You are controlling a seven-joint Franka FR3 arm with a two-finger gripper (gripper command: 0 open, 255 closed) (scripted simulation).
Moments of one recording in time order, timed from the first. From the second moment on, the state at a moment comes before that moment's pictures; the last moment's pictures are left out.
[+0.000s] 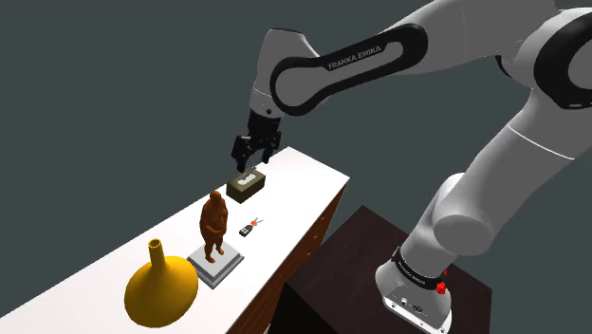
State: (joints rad) arm 0.09 -0.11 0.29 -2.28 0.14 2.25 0.25
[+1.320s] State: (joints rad) arm 0.16 0.31 0.32 -2.10 0.00 2.49 0.43
